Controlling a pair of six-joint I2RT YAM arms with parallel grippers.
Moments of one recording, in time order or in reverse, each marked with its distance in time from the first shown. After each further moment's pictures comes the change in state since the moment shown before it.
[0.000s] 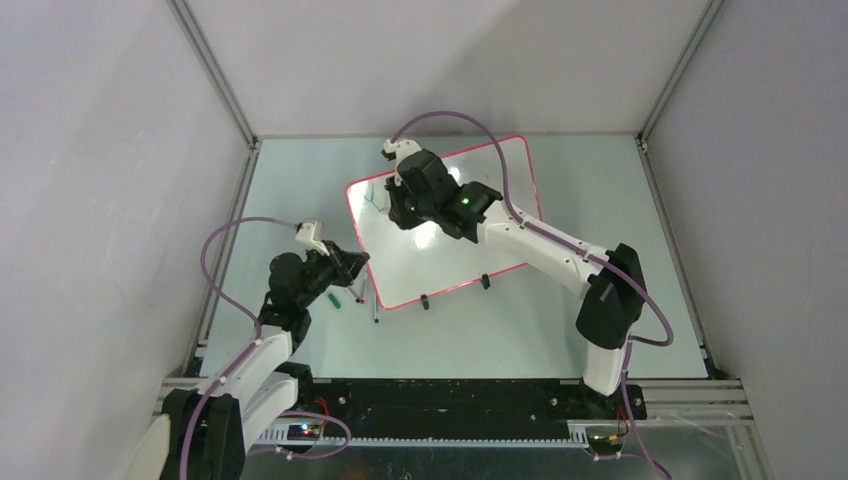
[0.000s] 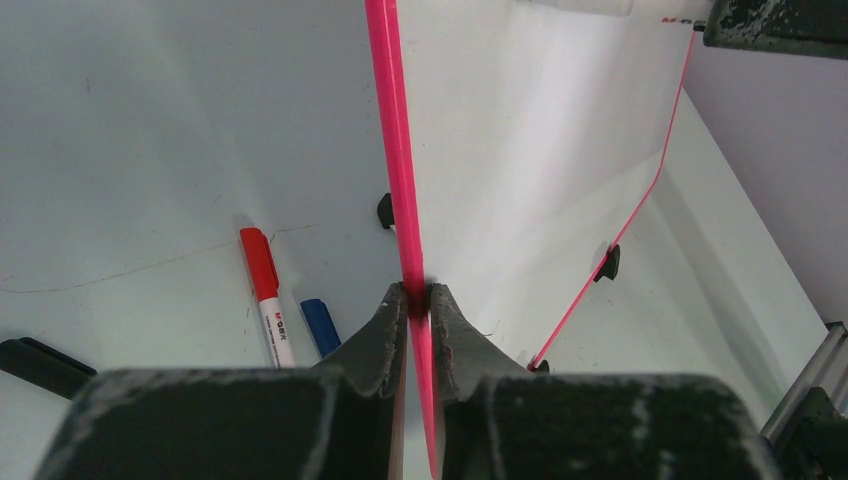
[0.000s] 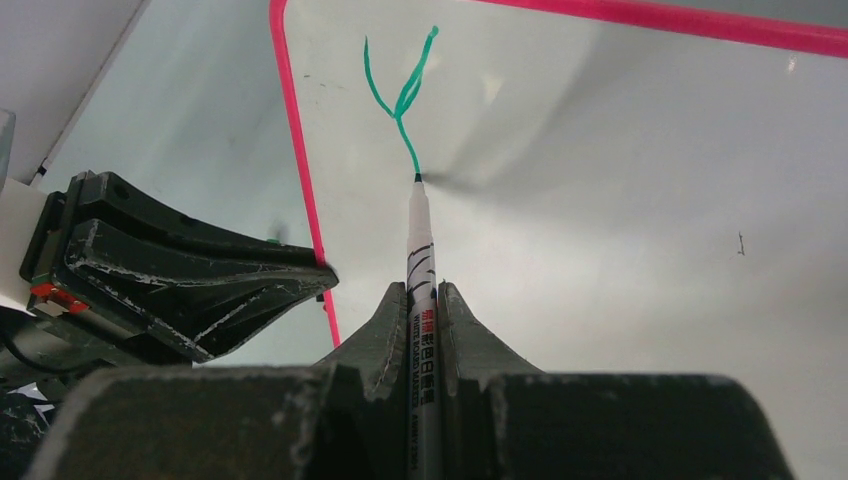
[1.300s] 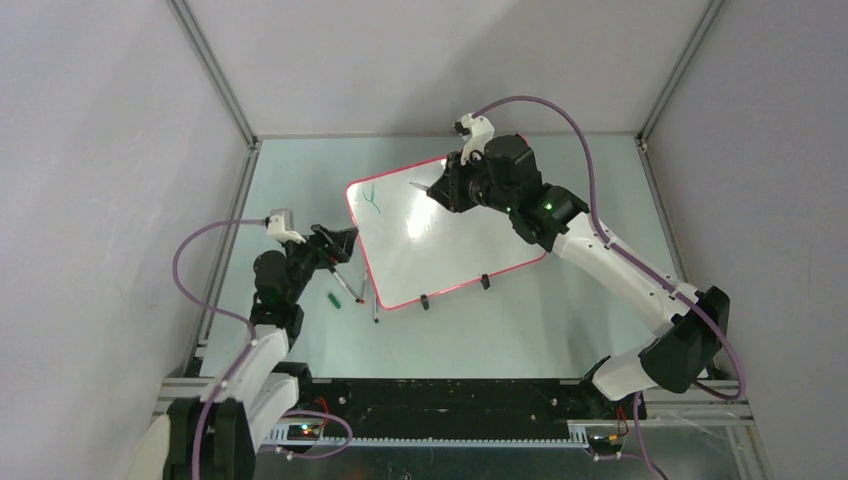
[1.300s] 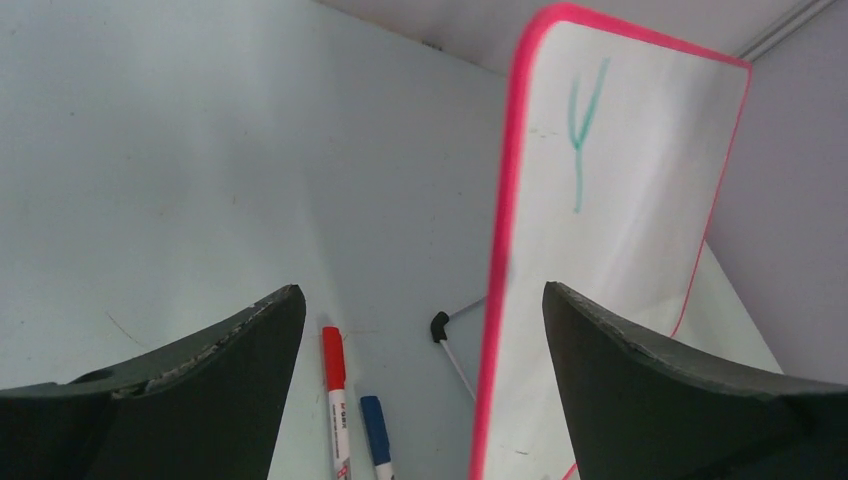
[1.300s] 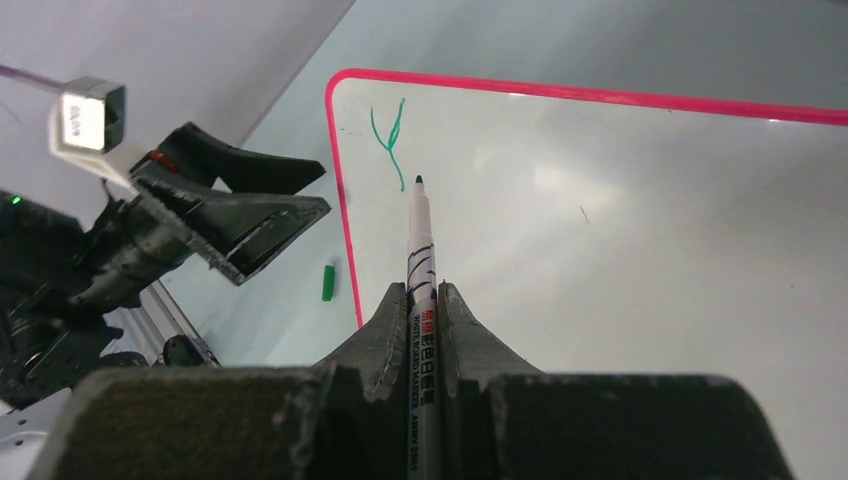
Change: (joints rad) left arm 0.082 -0.086 0.017 0.078 -0.172 -0.078; right arm -0.178 -0.384 -0.304 0.185 -0.219 0.018
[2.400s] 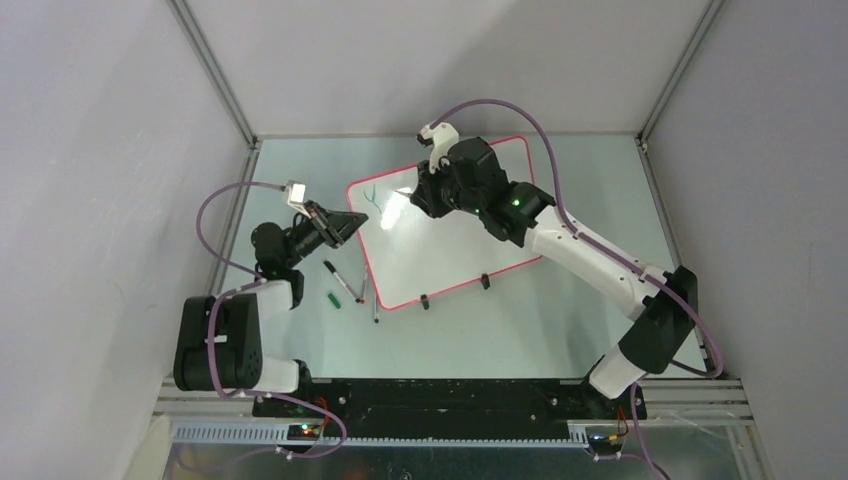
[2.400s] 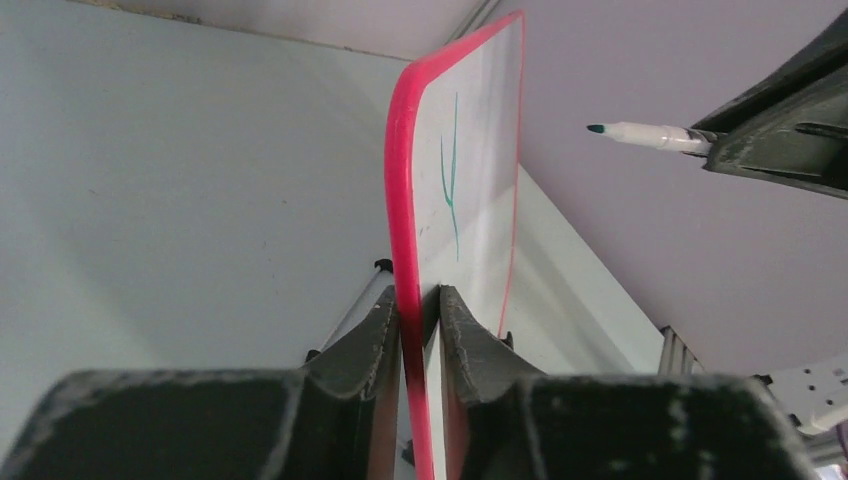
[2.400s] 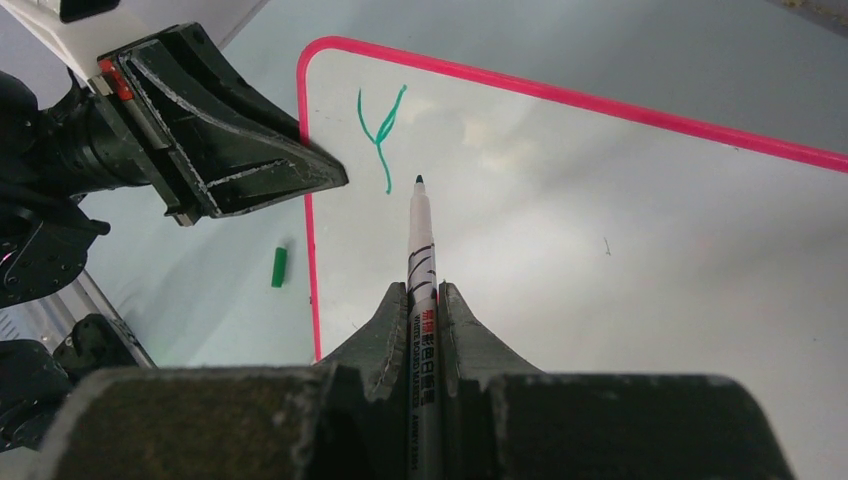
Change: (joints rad) left arm 0.119 0.565 0.175 0.542 0.592 -0.189; right arm 0.090 0.128 0.101 -0.049 0.089 -0.133
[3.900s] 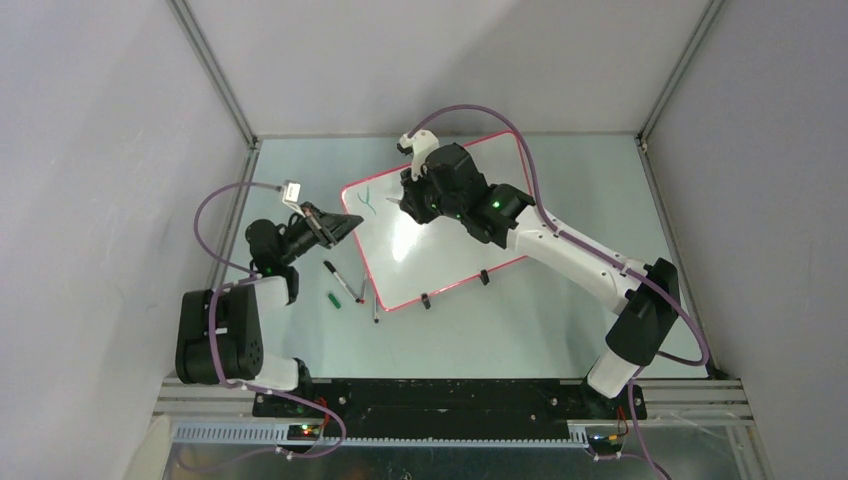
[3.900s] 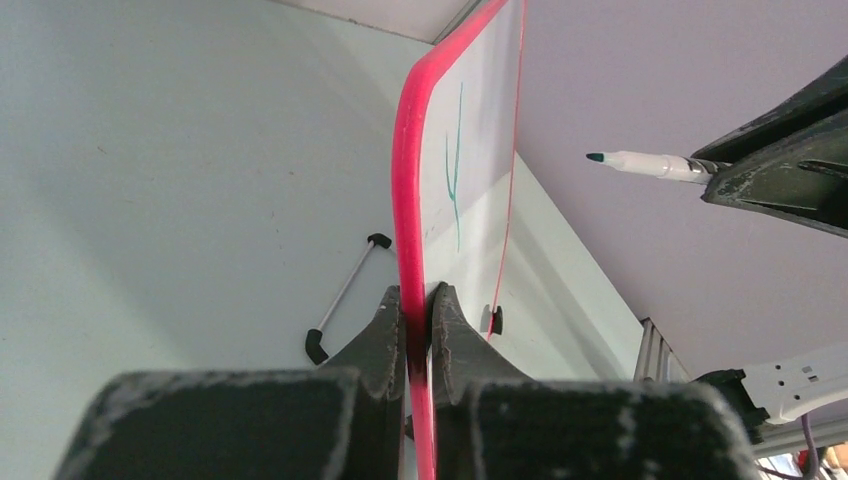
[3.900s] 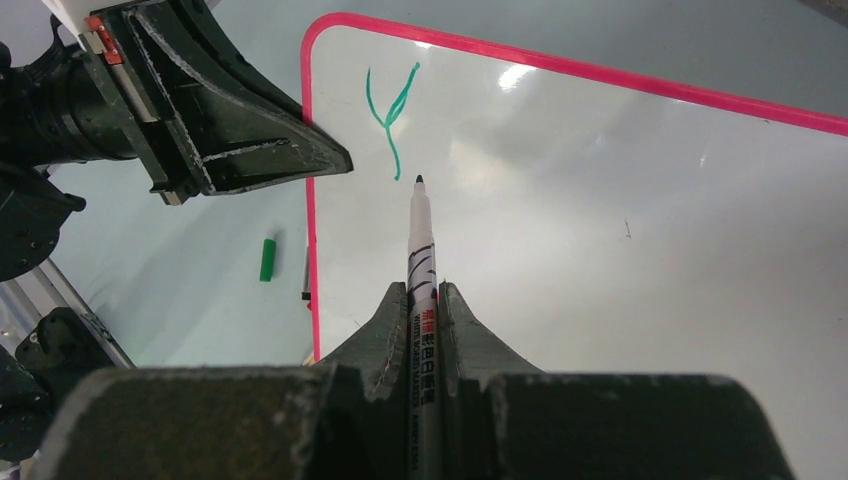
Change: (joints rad) left arm 0.071 0.061 0.012 -0.006 0.085 -0.040; right arm 0.061 0.086 0.076 -0.042 0.075 -0.026
